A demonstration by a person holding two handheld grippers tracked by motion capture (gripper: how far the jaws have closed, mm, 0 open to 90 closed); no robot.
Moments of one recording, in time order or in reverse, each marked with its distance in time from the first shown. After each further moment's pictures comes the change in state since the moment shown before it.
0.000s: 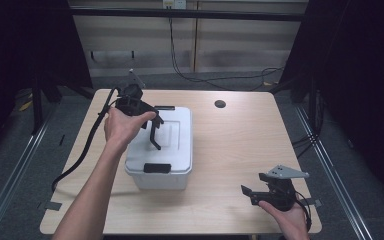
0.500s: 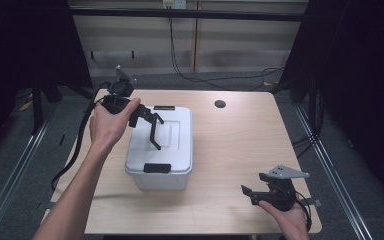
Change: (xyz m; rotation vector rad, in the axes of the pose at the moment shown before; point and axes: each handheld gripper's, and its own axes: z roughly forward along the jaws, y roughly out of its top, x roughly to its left) left arm 0.013 -0.013 -0.027 -0.137 -0.054 0.222; right arm 0.000 0.000 0.000 -0.003 -0.002 0.000
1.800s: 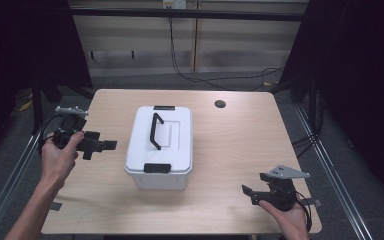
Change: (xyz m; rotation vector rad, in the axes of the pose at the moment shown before) left arm 0.085 -0.111 -0.029 -0.194 -0.079 0.151; right arm 0.000 0.000 -0.001 -0.001 -0.012 0.016
